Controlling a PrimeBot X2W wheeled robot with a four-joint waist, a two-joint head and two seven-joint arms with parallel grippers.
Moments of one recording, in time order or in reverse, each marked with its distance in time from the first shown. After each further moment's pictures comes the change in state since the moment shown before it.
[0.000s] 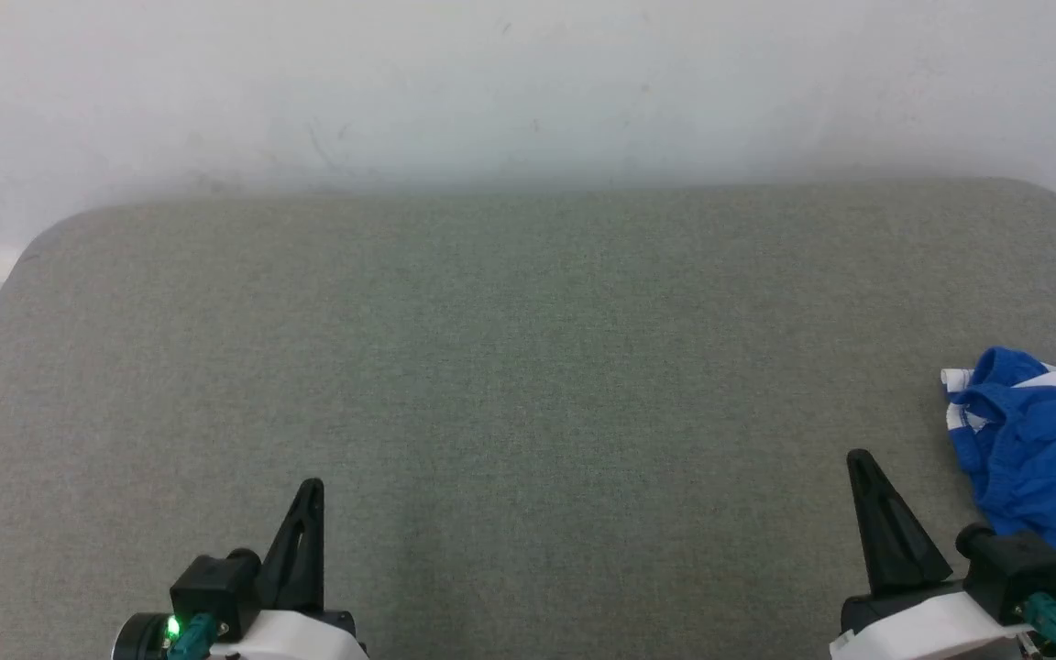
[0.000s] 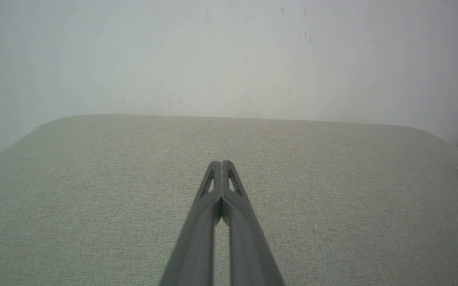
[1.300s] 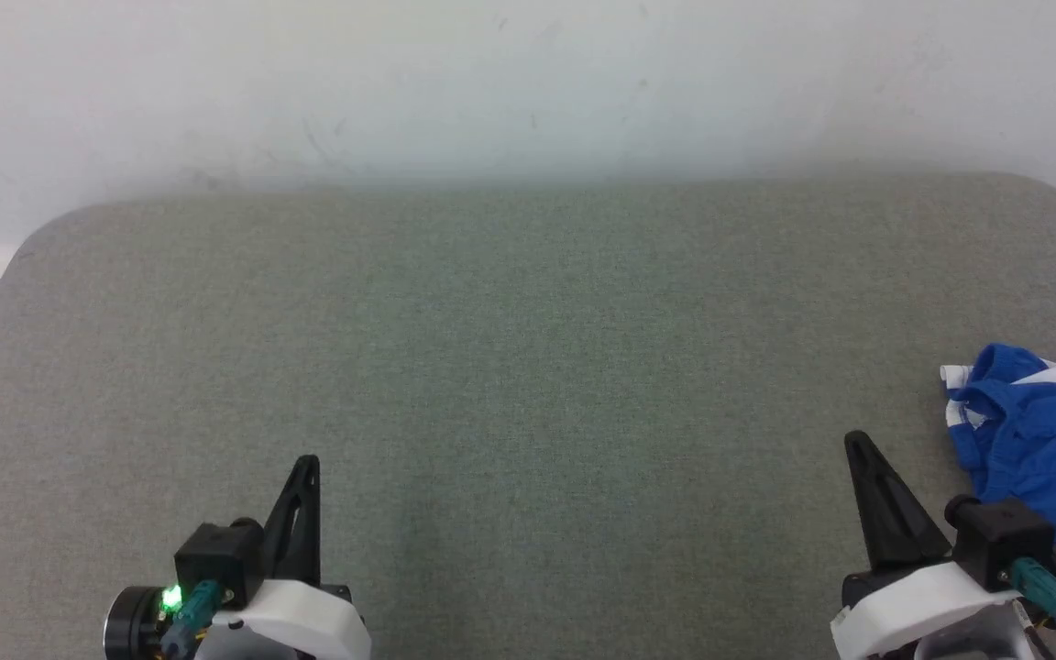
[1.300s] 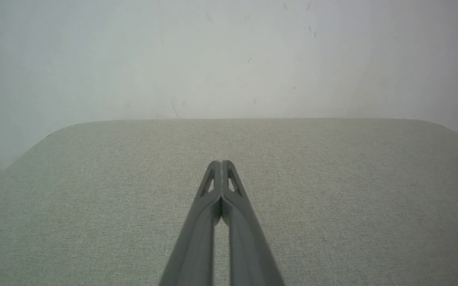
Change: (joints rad) left arm -0.033 0.000 0.004 -0.035 0.044 0.026 0.078; right arm -0.043 0.000 -0.012 -0.001 -0.061 0.000 0.078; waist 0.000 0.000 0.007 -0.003
